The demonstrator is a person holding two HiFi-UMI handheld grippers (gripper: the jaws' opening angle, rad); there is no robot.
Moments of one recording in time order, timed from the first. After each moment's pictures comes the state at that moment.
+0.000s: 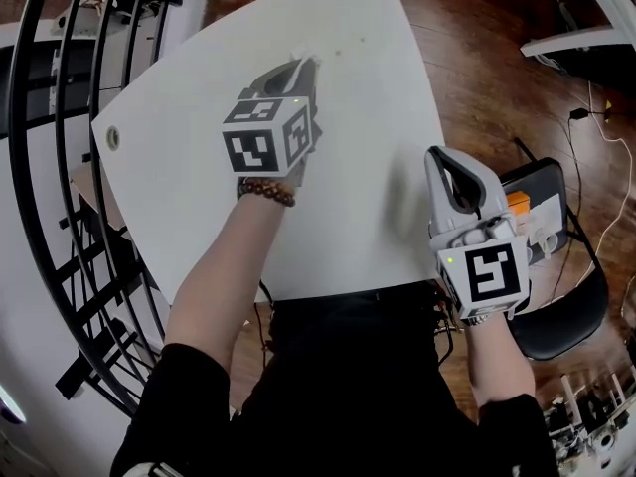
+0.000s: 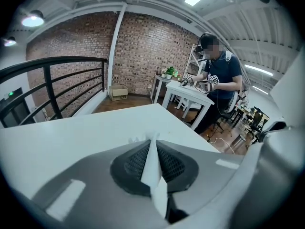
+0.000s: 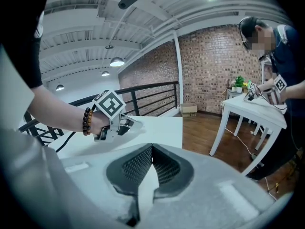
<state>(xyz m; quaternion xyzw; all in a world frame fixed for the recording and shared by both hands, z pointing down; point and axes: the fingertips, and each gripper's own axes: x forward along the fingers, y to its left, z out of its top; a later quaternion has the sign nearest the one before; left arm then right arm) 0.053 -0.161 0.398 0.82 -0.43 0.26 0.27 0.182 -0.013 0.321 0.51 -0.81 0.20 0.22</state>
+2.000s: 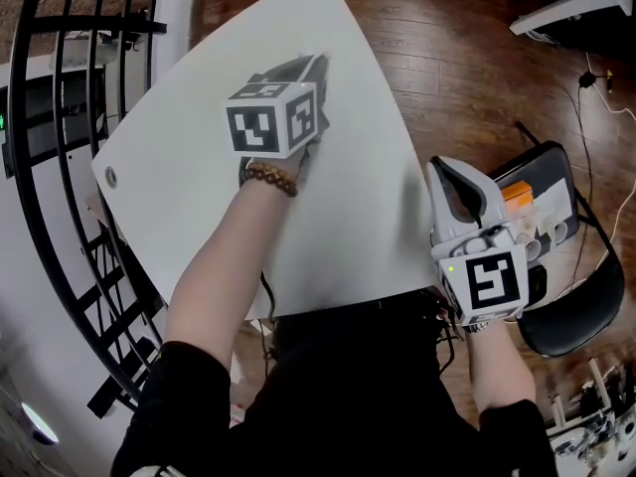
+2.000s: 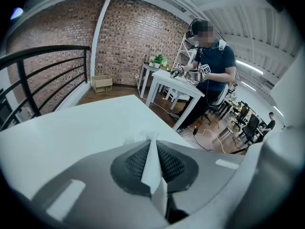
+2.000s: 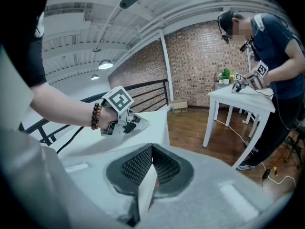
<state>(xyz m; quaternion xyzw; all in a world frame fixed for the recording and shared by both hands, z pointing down) 0.148 -0.180 0.424 0.84 -0.34 0.31 0.29 0.240 -0.004 0.343 0.55 -0.78 0.24 0.19</state>
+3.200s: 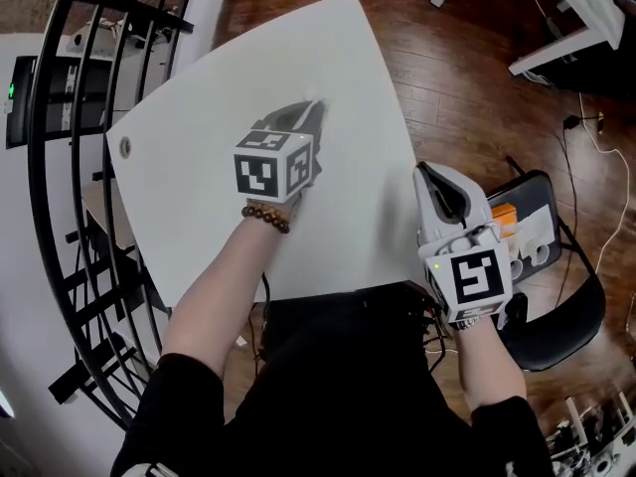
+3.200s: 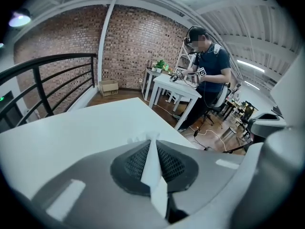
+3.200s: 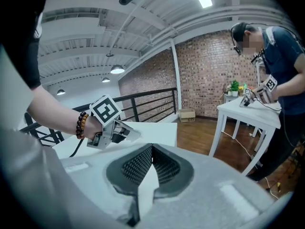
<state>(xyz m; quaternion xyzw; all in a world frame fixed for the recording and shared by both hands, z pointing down) 0.108 -0.102 0.373 0.83 -0.38 0.30 0.27 0.226 0.015 0.287 0.51 -0.82 0.18 0.17</state>
